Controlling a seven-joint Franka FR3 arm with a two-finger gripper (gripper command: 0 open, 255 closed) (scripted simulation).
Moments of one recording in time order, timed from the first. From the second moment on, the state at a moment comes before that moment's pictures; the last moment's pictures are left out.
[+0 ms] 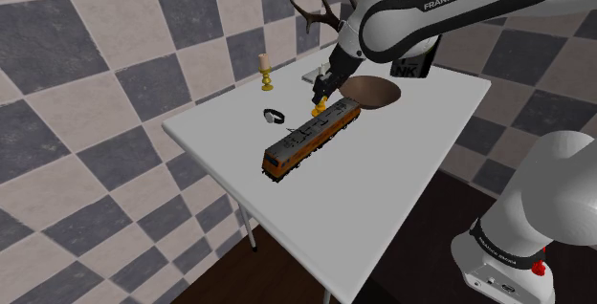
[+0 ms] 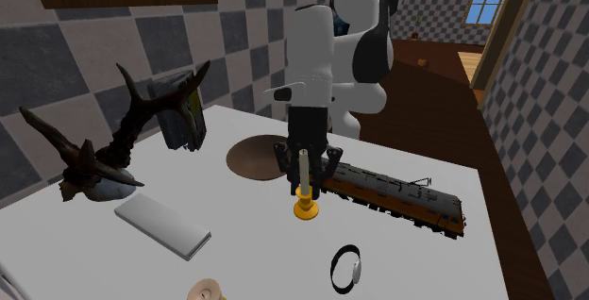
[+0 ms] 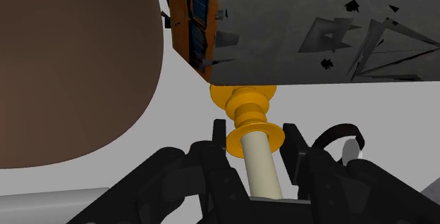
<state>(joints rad) 0.09 -0.36 0.02 -2.45 0.26 2.50 -0.10</state>
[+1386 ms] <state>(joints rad) 0.07 -0.41 0.02 -2.23 0.21 2.23 -0.04</state>
